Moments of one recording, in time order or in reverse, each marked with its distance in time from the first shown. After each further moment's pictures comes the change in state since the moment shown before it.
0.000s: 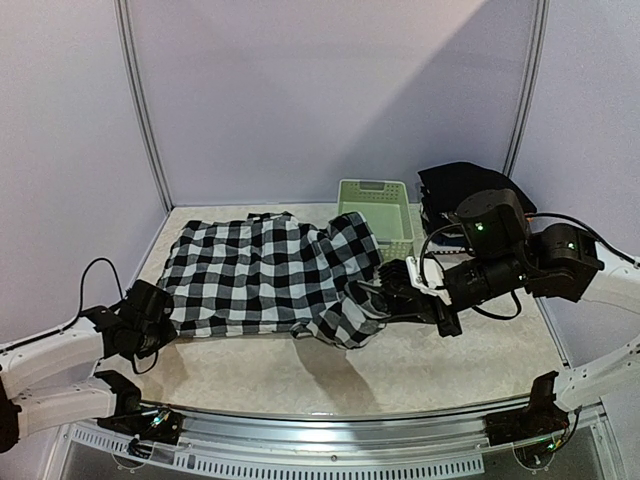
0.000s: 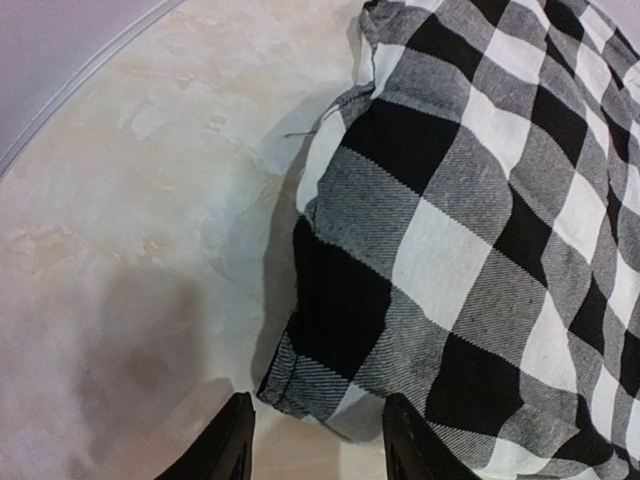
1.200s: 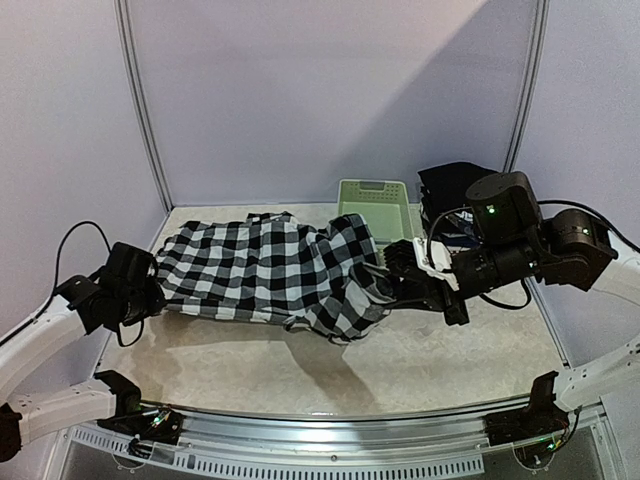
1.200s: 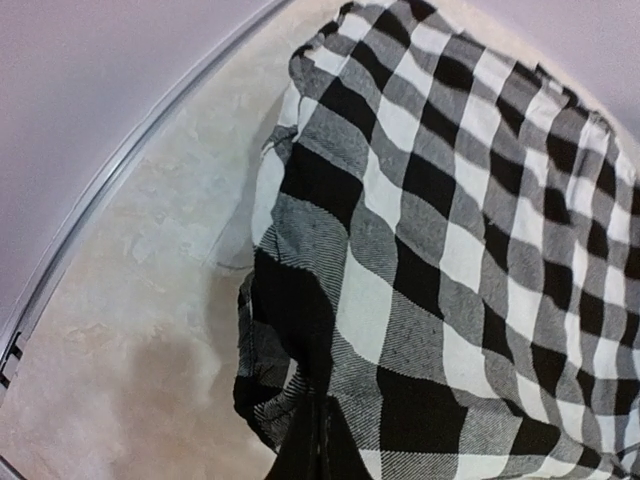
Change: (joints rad) left arm 0.025 -0.042 0.279 -0.174 -0.007 0.195; right arm 0.000 0.004 0.099 -0.080 0.041 0.021
